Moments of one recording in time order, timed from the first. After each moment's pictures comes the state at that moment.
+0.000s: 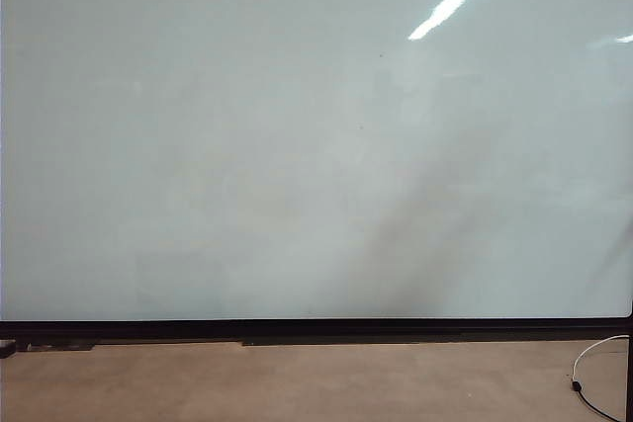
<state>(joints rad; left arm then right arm) 0.00 0.00 0.00 -0.03 0.00 -0.01 0.02 0.00 0.00 0.12 -0.02 -0.10</state>
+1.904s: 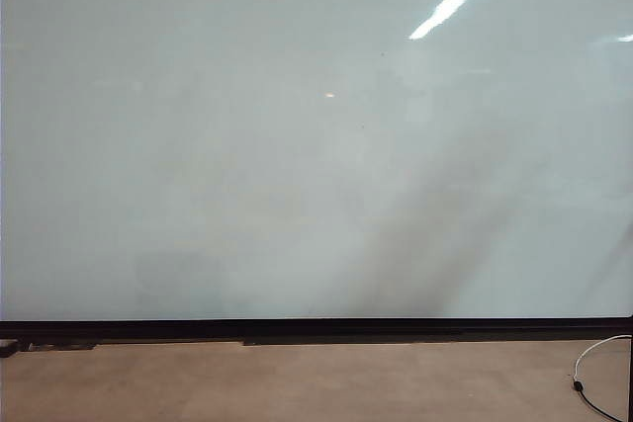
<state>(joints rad) 0.00 0.00 0.00 -0.03 0.00 -0.01 0.02 0.01 0.00 0.13 0.14 -0.04</state>
